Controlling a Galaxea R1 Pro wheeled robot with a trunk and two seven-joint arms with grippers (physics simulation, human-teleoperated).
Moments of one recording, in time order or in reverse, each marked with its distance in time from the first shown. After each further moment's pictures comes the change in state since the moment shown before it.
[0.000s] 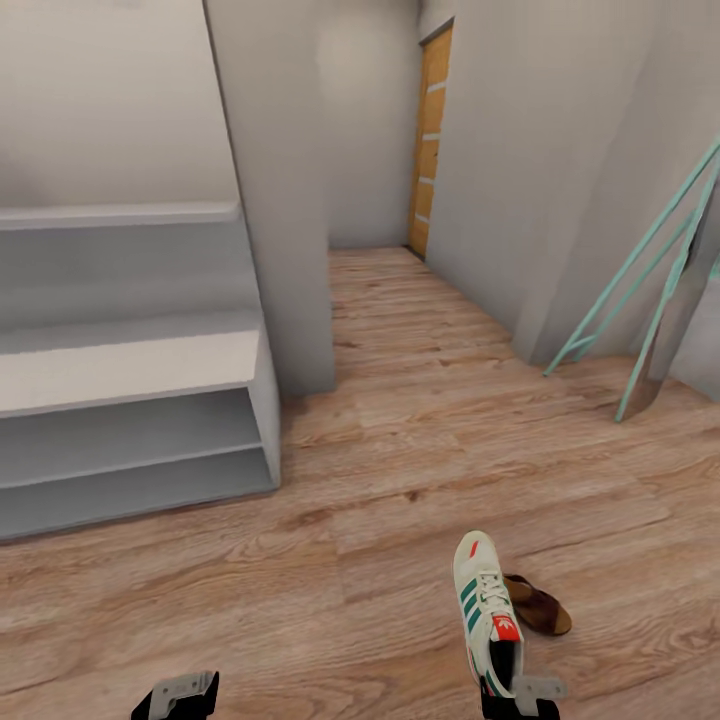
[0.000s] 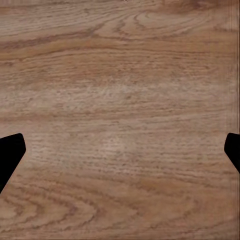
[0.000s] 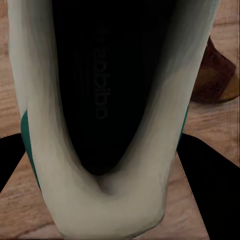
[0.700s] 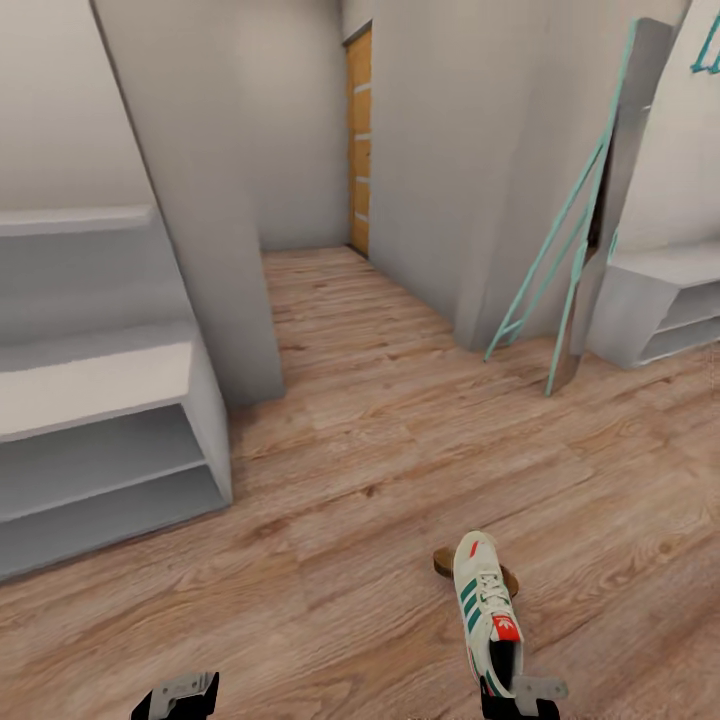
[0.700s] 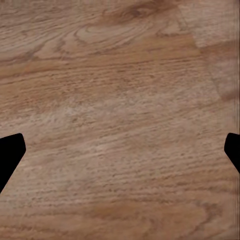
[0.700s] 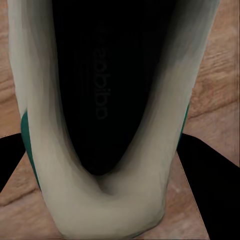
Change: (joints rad) left arm 0.000 0.000 0.000 0.000 0.000 0.000 0.000; right arm 0.000 0.000 0.000 0.000 0.000 0.000 0.000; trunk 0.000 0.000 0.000
